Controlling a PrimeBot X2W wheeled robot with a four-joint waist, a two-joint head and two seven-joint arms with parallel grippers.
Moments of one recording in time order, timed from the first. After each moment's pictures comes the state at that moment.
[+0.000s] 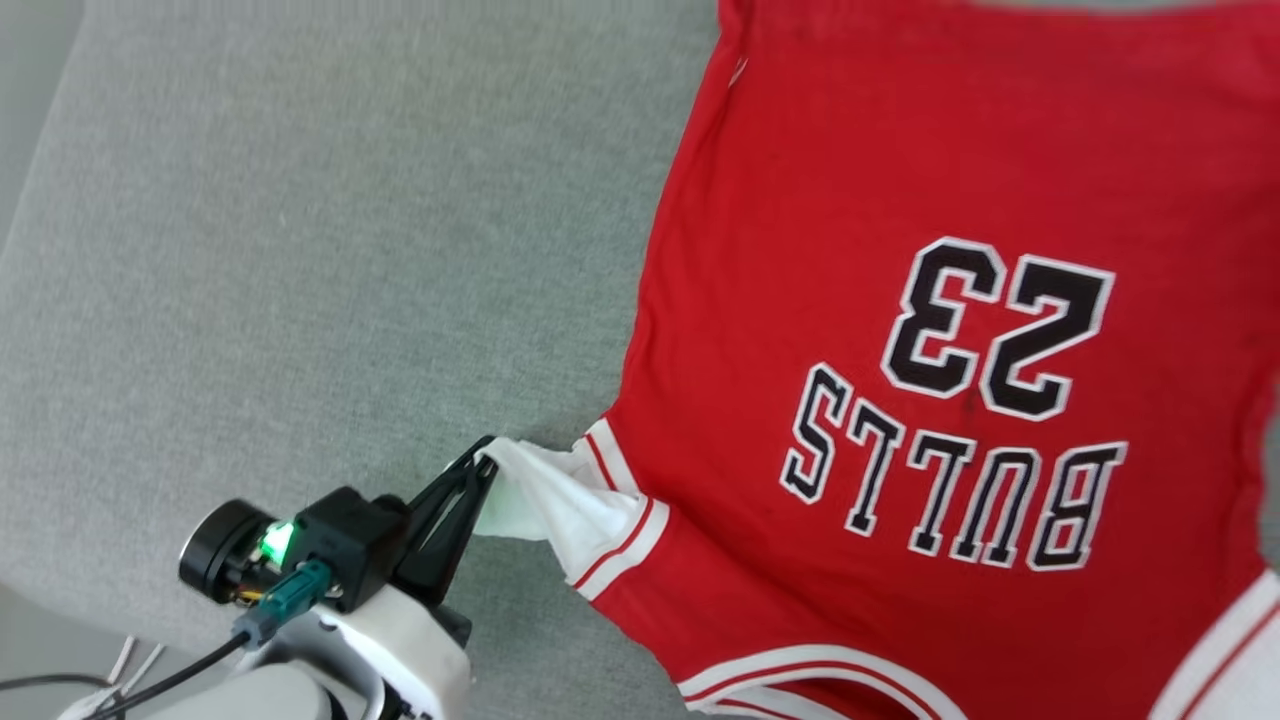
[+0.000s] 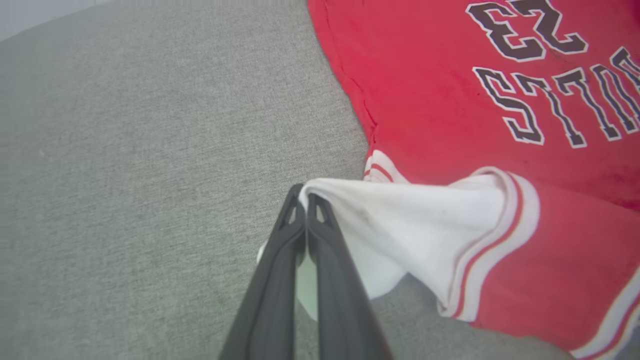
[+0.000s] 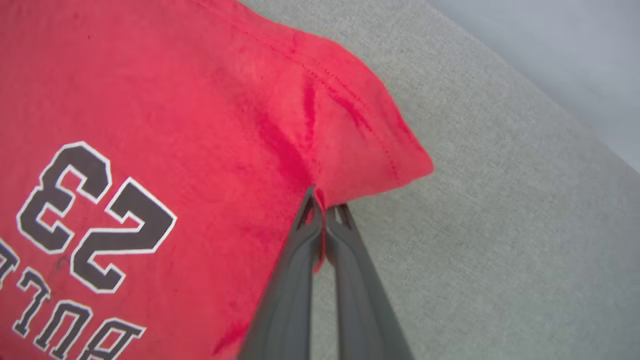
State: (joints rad) left arm -0.53 0.86 -1.10 -0.24 -0.84 0.42 -0.21; right arm -0.97 -0.76 0.32 0.15 0.68 0.13 1.17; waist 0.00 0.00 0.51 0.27
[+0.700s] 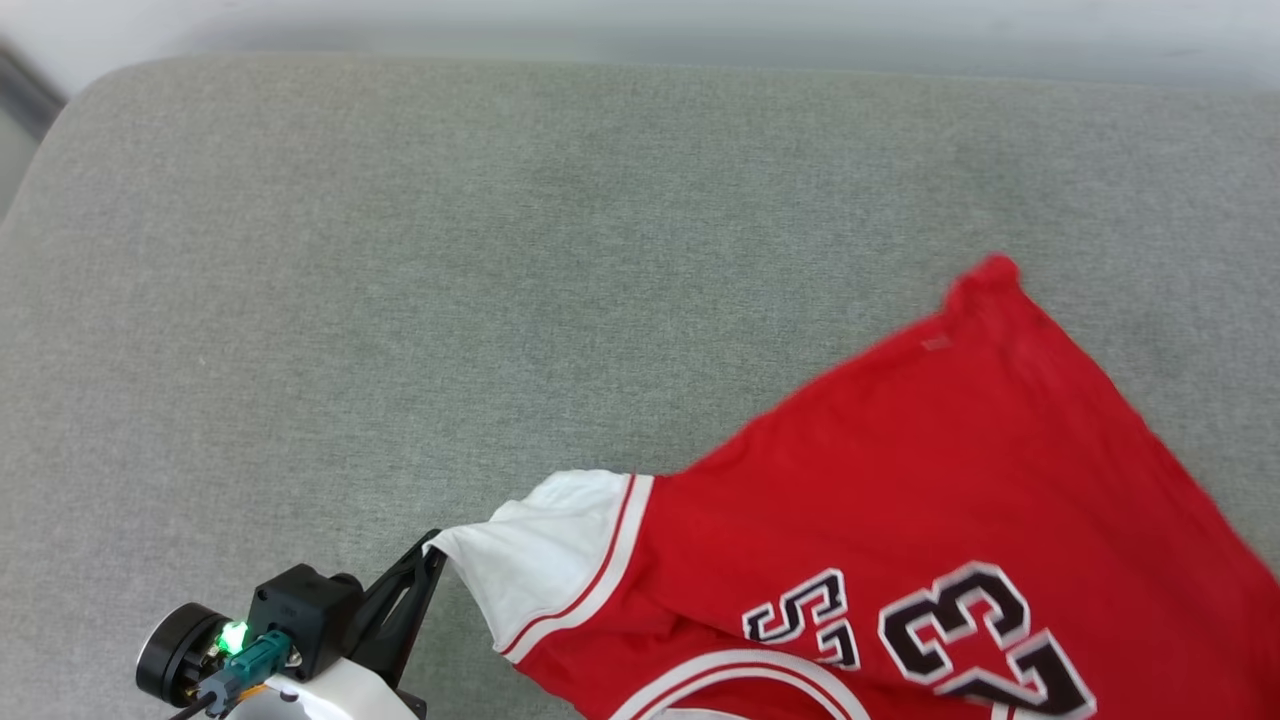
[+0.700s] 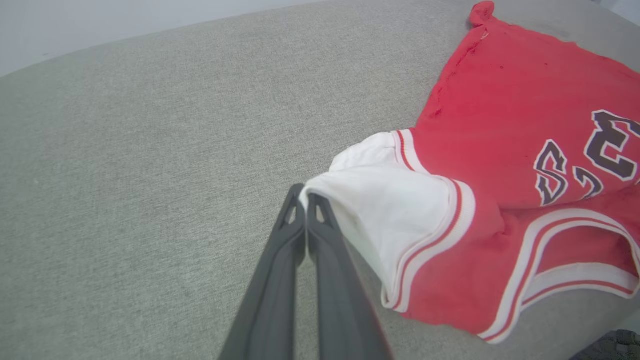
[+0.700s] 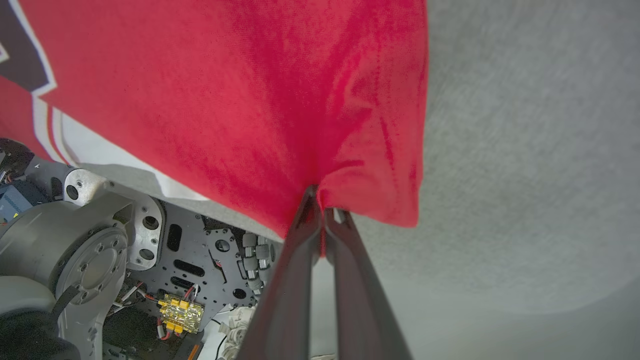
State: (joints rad) left arm -0.38 0.94 -1.10 -0.27 -0.93 0.48 -0.22; right arm 0.15 -0.98 0.09 -0.10 0.88 0.13 0.89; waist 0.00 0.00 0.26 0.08
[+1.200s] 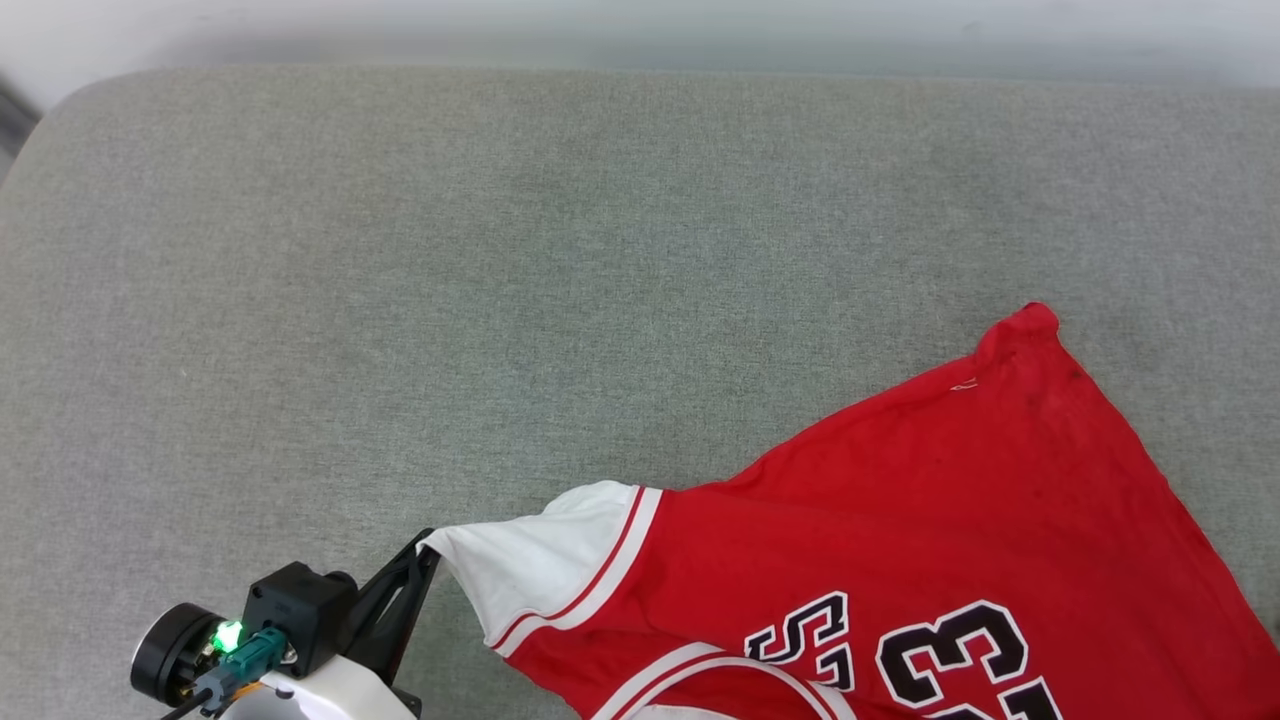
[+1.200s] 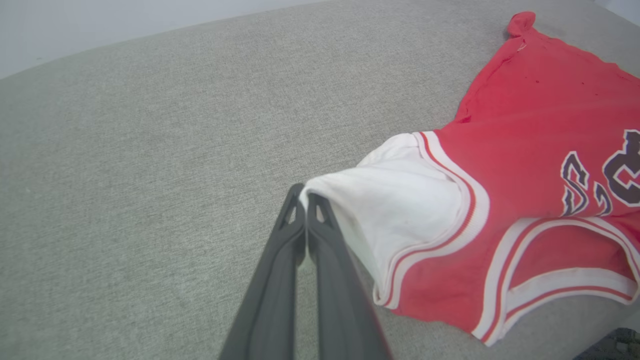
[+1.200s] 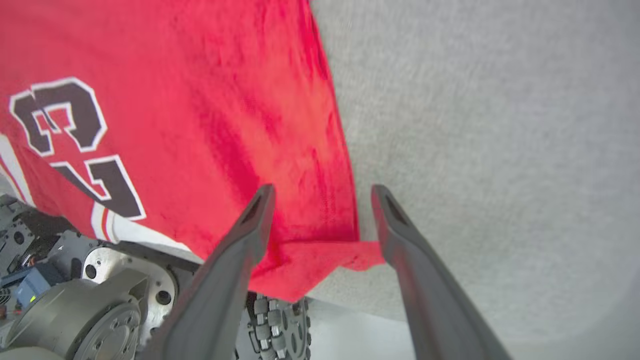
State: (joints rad) left arm -0.38 0.95 -1.10 -0.26 -0.94 0.48 -0.22; right arm 0.26 -0.85 -0.11 -0.20 0.84 0.13 0.76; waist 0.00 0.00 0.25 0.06
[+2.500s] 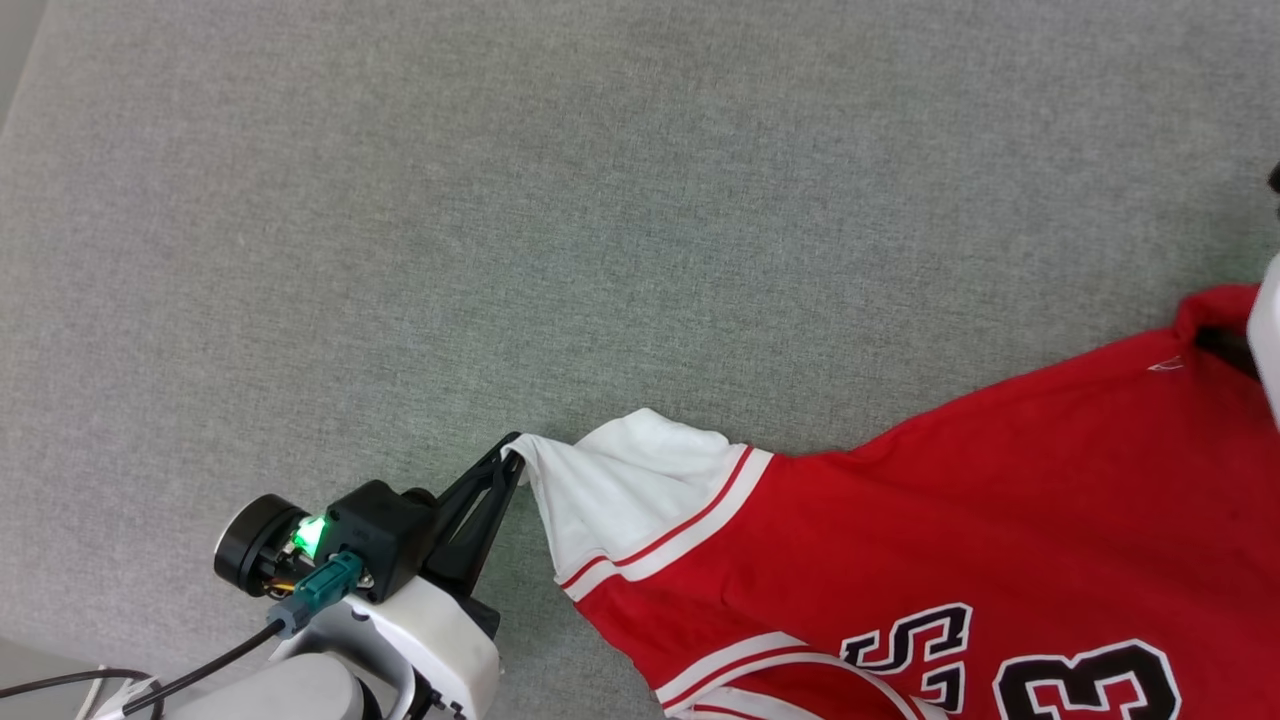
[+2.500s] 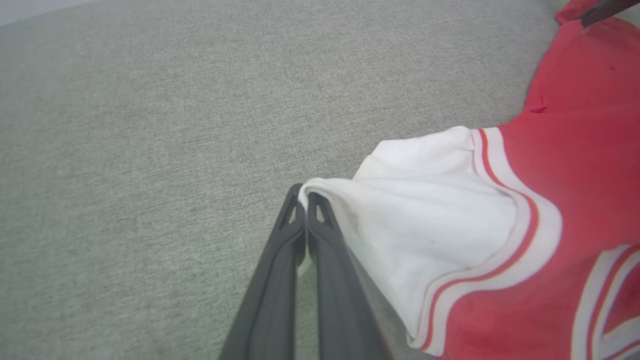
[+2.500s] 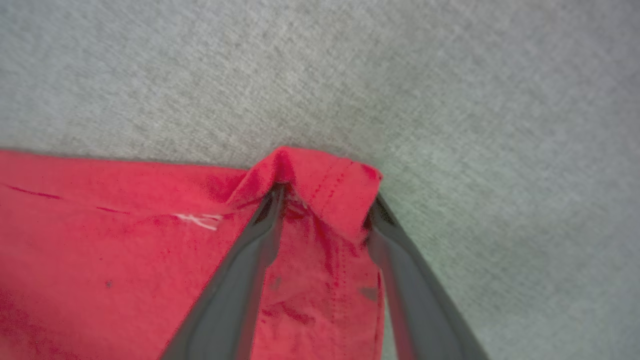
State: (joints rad) left arm -0.54 0.81 -1.10 -0.20 -0.85 0.41 -0.21; right arm -0.67 -0.79 0.40 0.11 0.71 0.13 1.07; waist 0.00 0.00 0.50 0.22
